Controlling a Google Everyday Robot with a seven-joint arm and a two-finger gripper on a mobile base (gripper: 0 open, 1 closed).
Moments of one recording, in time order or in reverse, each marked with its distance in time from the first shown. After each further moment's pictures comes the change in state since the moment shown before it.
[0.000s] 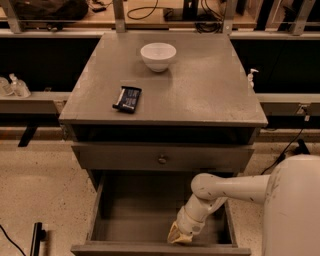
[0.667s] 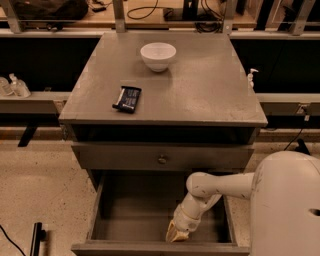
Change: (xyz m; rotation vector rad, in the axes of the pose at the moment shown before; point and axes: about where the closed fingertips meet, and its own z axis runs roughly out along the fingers) arm 0.005 -0.027 0.008 0.007 0.023 -0.008
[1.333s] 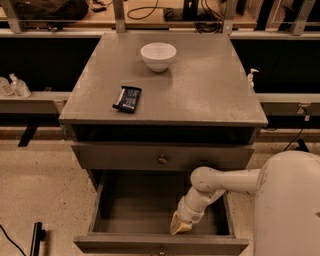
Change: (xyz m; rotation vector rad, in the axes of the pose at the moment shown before) arm 0.014 -0.026 -0.028 0.107 0.047 -0.008
